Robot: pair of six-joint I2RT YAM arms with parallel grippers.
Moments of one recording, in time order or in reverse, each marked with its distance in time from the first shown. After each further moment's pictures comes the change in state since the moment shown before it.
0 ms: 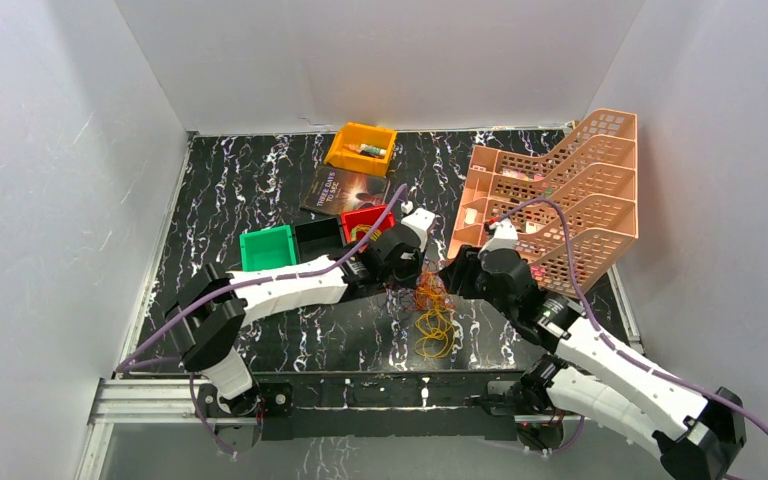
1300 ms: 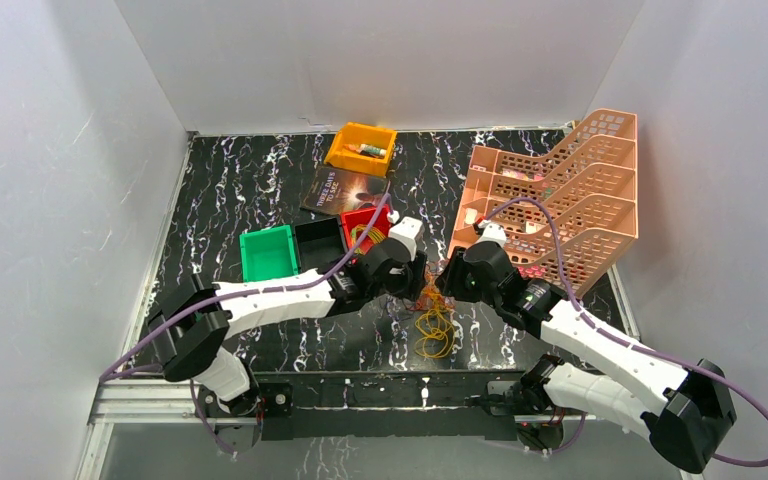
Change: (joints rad) left arm -0.035 -0.113 -0.136 0.079 -0.035 -0.106; right arm 0.000 0.135 0.053 -0.072 -0.037 0.117
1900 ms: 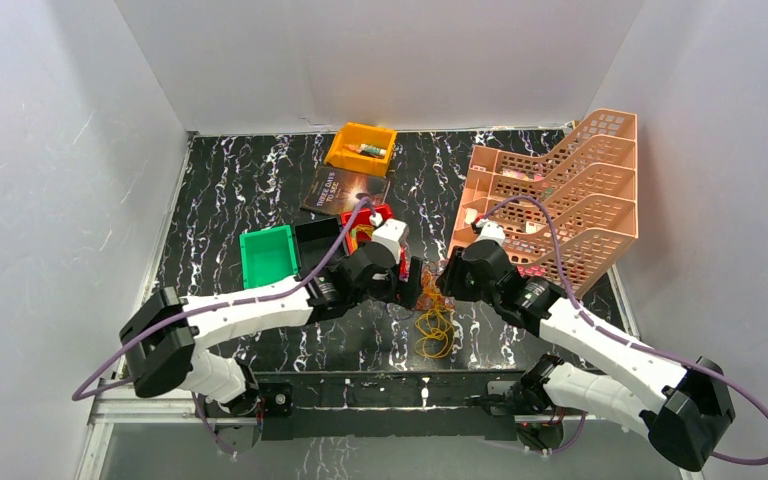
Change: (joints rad) left arm 0.005 -0.166 -0.061 -0.101 -0.040 -0.034; right arm 0.000 0.026 0.033 -0.016 0.003 -0.043
